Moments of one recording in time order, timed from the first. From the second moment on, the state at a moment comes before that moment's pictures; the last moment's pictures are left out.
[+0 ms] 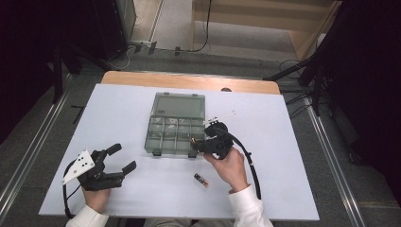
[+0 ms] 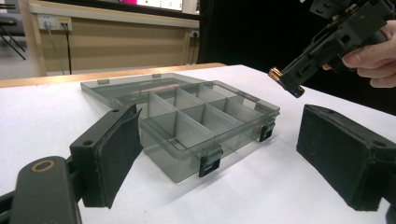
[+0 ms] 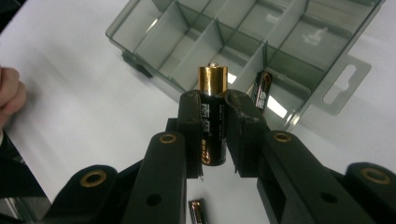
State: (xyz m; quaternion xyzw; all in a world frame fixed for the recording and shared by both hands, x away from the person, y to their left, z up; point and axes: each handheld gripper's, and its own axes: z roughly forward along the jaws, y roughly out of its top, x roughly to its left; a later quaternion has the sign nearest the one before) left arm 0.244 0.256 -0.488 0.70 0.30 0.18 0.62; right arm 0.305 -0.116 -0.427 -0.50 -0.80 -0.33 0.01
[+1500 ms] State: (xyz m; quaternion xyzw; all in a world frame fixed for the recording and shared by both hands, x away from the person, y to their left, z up) left arm 0.245 0.256 -0.488 0.70 0.31 0.17 0.63; right arm 0.317 -0.126 -0.439 -0.53 -0.77 -0.35 0.00
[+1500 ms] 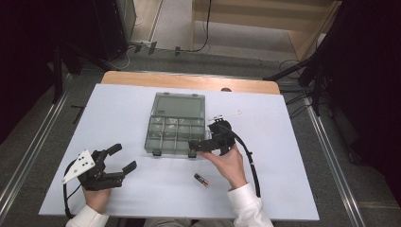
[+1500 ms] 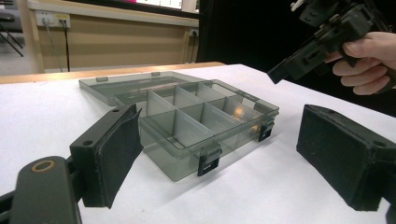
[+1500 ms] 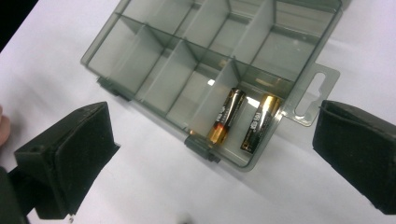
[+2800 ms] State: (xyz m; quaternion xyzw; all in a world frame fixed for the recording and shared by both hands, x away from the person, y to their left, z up) left arm 0.245 0.255 -0.489 0.70 0.31 0.17 0.62; right arm 0.260 -0.118 -0.461 -0.42 -0.87 -0.23 -0.03
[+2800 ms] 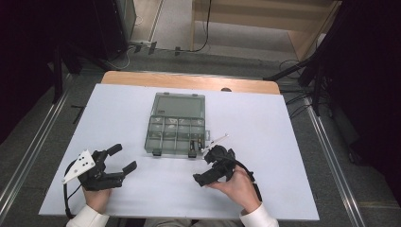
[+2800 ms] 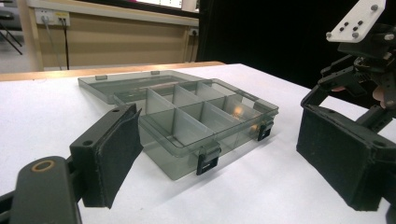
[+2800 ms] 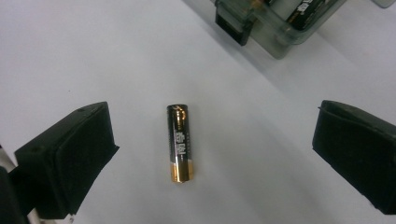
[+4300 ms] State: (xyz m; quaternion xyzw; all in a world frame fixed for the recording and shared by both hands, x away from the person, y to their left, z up) left arm 0.245 0.256 -0.489 0.70 0.31 0.16 0.63; right arm 0.256 -0.089 -0.467 -0.42 -0.90 -0.13 -0.02
